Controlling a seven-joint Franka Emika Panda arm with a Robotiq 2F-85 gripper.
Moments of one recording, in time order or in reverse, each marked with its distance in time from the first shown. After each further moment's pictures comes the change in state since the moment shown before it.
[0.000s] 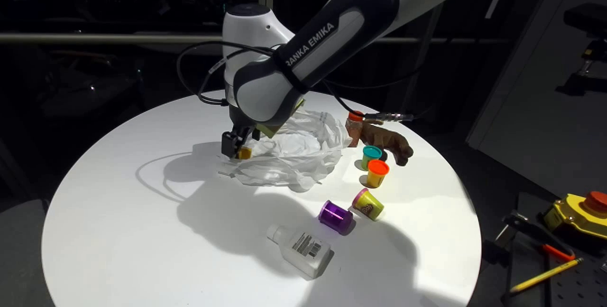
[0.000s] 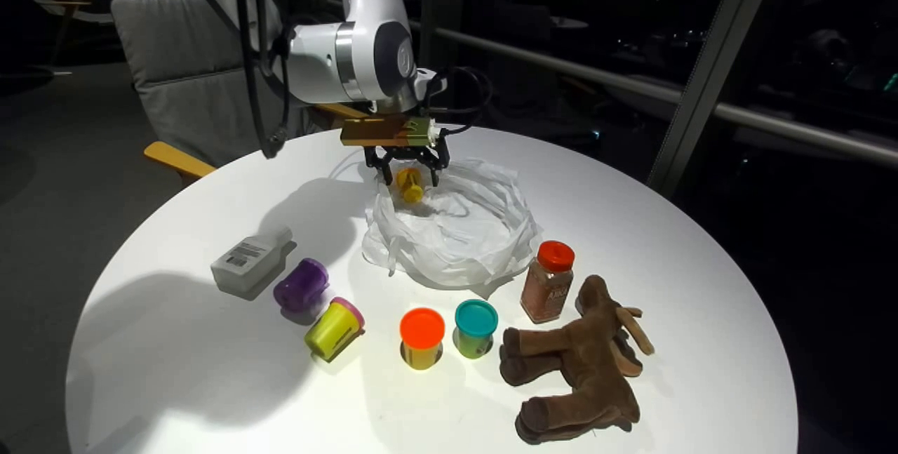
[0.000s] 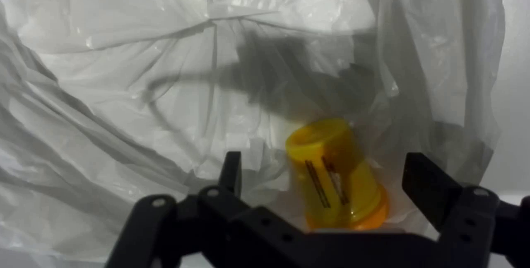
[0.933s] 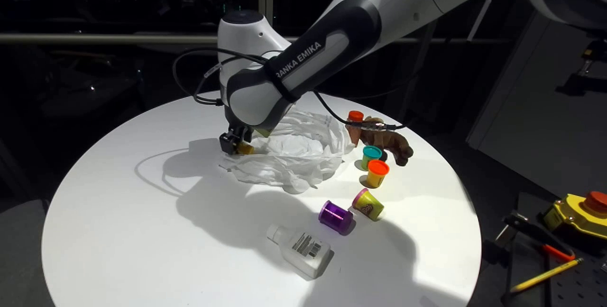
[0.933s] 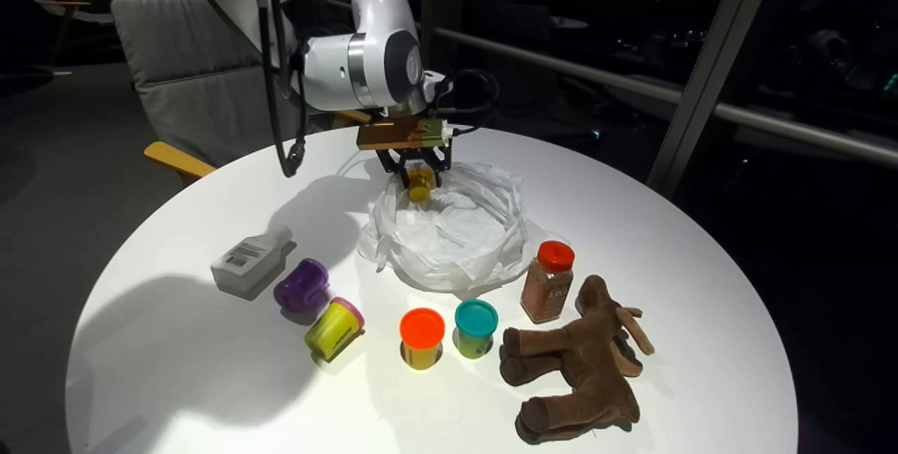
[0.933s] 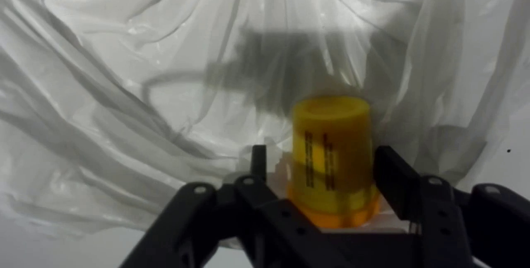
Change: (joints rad) arm -0.001 0.106 -0.014 0.168 0.000 -0.032 -0.068
